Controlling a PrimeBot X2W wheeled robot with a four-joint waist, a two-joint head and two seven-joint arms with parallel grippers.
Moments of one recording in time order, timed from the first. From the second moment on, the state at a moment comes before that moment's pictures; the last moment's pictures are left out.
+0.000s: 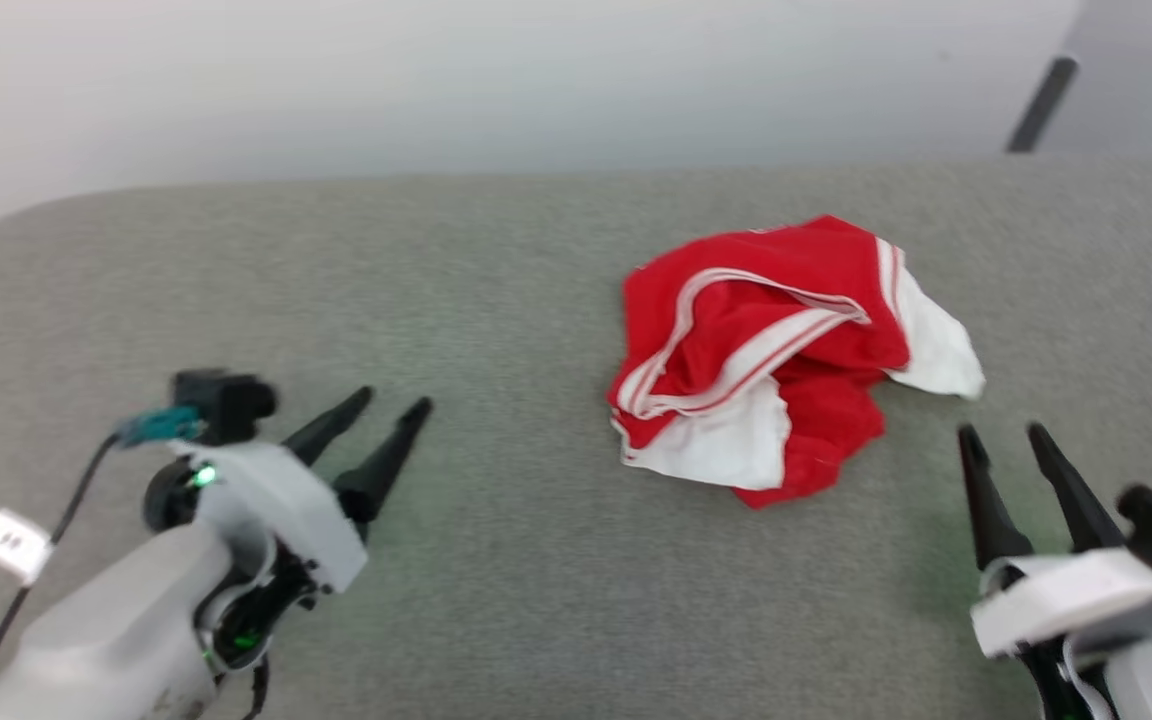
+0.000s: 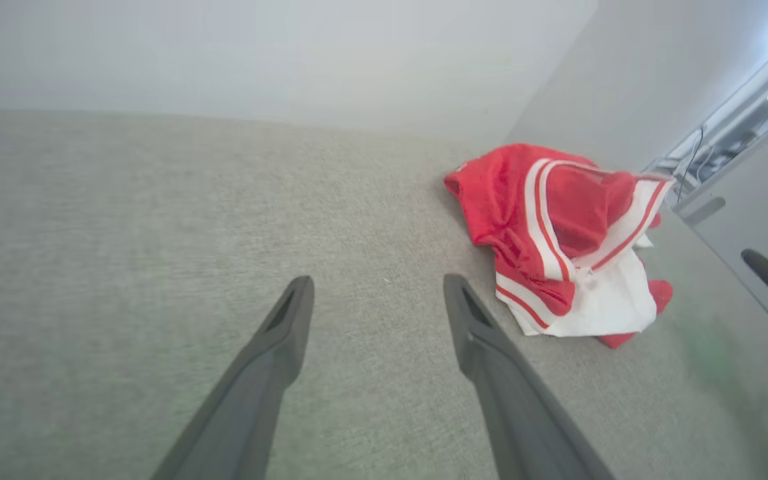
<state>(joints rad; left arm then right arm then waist) -0.77 0.65 -1.14 0.49 -1.35 -0.13 -0.26 -0.26 -0.22 0.12 0.40 0.44 0.13 -0.26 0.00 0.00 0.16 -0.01</state>
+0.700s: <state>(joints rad) -0.14 0.54 -0.41 0.26 -0.90 -0.03 -0.26 -0.09 -0.24 0.01 0.28 0.44 0.13 -0.18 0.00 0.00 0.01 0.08</state>
